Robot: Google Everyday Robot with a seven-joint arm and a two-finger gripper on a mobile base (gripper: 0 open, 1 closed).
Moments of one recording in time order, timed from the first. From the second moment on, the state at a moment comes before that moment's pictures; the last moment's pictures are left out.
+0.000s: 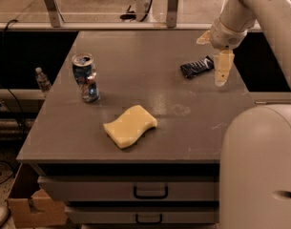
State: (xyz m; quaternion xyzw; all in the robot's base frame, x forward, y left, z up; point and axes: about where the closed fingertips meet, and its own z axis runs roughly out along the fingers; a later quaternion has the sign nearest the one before) arm 0.704 -0.217 0.848 -0.76 0.64 -0.01 0.14
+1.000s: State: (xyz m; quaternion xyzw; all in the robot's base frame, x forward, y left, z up) arm 0.725 -0.219 0.826 -0.74 0.65 0.00 0.15
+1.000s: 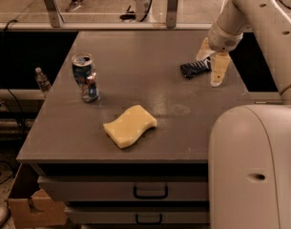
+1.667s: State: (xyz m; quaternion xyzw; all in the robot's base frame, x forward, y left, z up) arm 0.724 -0.219 0.836 -0.74 0.65 0.00 0.15
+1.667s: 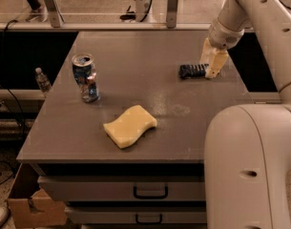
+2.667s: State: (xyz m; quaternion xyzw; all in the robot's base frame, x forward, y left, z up) arm 0.691 -0.190 0.927 -0.75 0.62 0.00 0.23
